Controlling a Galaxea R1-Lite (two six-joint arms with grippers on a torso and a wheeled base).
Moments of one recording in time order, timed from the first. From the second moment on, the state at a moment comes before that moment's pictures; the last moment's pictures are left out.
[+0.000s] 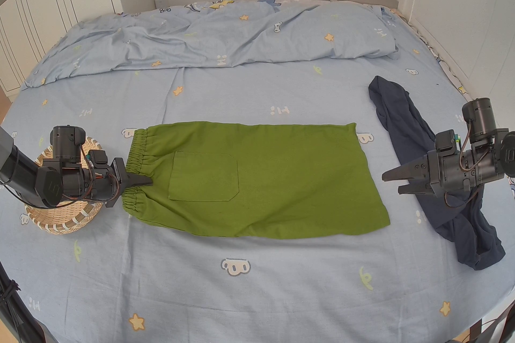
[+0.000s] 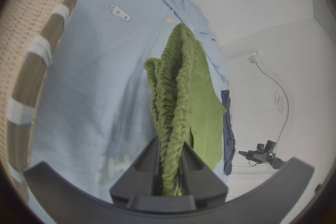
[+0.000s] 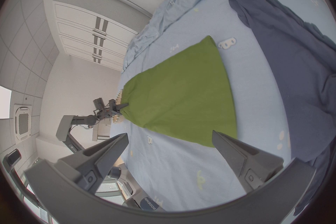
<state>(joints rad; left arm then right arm) 0.08 1.94 -0.90 -0.41 -0.68 -0.54 0.07 1.70 -0.99 0.11 0.76 0.23</state>
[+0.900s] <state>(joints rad) 0.10 1.94 -0.92 -0.41 -0.68 -0.54 0.03 2.17 -1.43 0.18 0.74 0.13</state>
